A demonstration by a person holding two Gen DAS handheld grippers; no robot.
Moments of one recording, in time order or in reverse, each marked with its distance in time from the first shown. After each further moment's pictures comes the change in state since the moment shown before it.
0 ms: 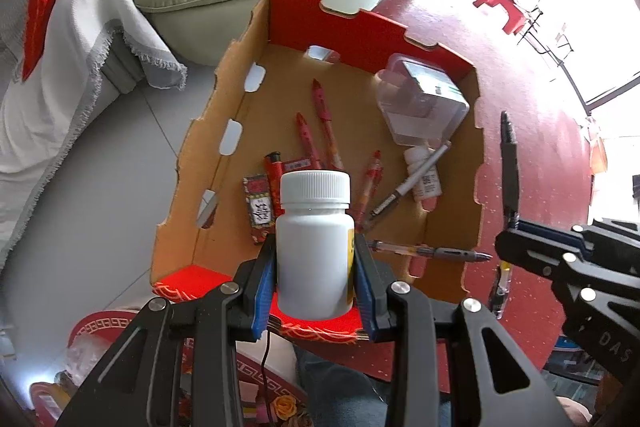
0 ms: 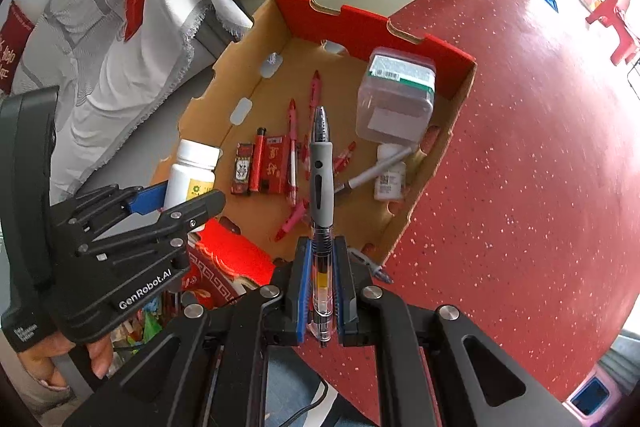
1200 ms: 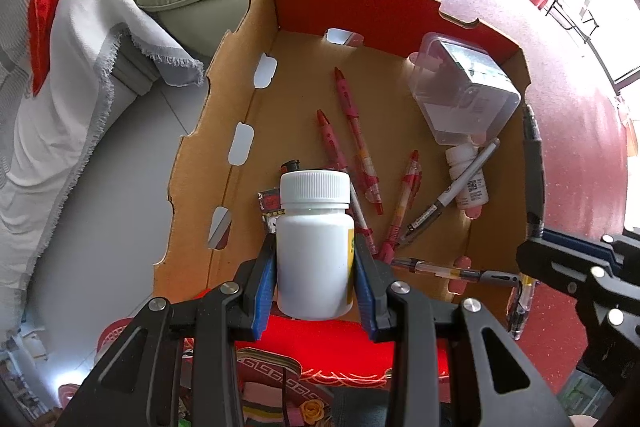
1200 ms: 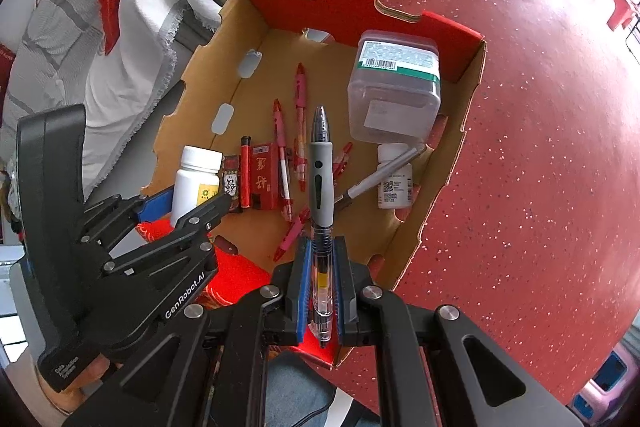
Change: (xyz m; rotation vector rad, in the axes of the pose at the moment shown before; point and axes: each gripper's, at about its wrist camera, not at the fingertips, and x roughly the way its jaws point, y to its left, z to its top) left arm 0.040 -0.005 0.021 0.047 0.059 0.128; right arm 0.030 -0.011 0.018 0.093 0.069 0.026
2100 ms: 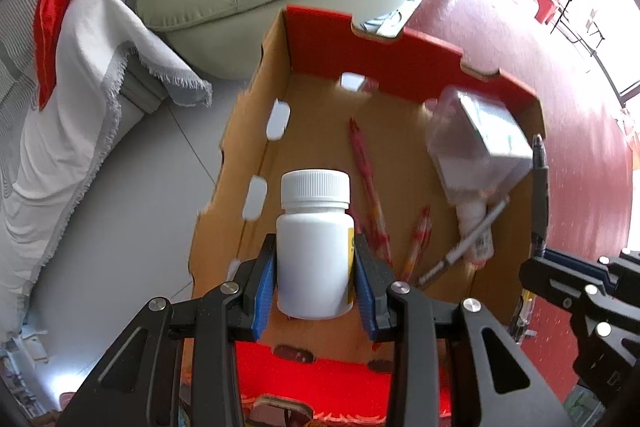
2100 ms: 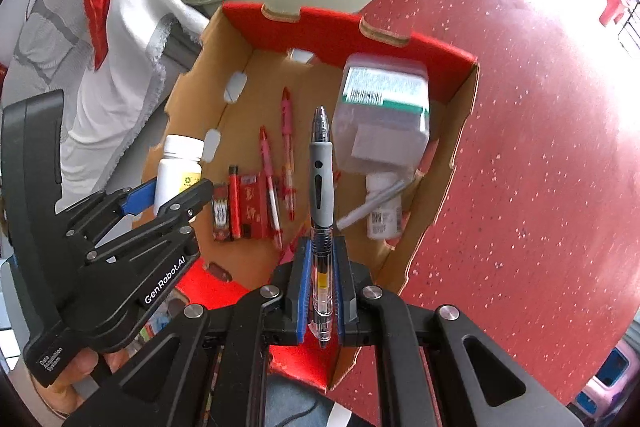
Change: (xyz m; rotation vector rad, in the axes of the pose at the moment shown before) left arm -0.005 0.003 0.041 -0.026 -0.058 0.023; right arm 0.000 -0.008 0.028 0.042 -0.030 -0.016
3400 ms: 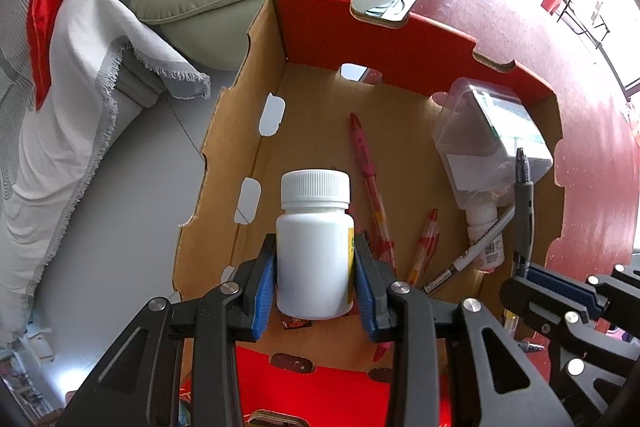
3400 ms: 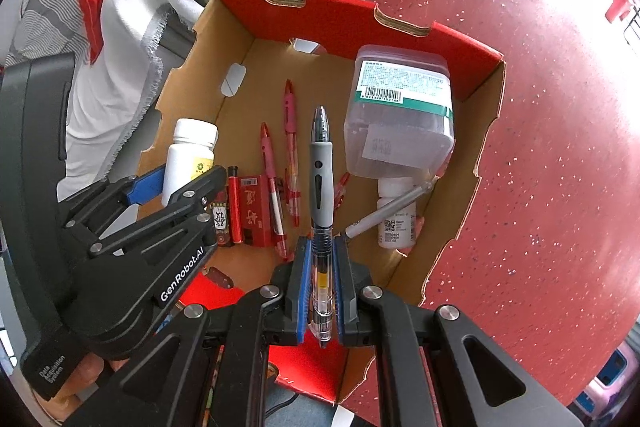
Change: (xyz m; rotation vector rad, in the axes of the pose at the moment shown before) left arm 0.018 -0.004 0.002 0.009 0.054 0.019; right arm 0.024 0.005 0.008 -0.005 0.060 0.003
